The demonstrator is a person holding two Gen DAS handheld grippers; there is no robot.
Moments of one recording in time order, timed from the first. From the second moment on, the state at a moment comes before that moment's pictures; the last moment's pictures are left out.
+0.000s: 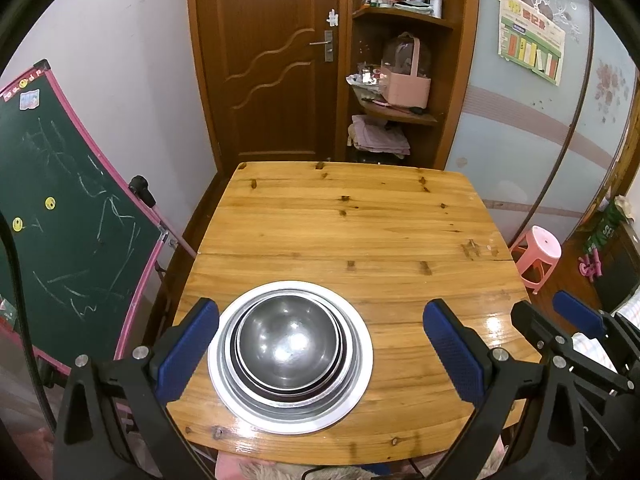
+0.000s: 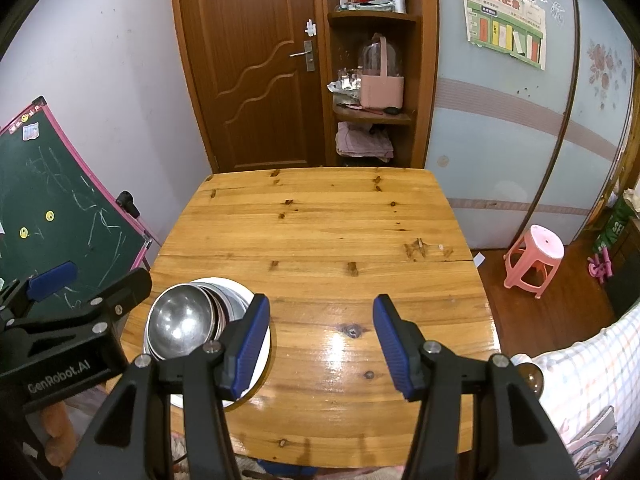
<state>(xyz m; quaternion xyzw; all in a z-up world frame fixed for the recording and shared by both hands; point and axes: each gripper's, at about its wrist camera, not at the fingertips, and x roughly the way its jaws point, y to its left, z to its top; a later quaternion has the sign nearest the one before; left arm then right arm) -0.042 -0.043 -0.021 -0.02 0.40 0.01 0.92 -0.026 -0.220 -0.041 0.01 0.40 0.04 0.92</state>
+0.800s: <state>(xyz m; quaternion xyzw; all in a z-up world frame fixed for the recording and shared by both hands) -0.043 -0.048 -0.027 -0.03 0.40 0.01 0.91 -0.025 -0.216 -0.042 0.01 0.40 0.05 0.92</state>
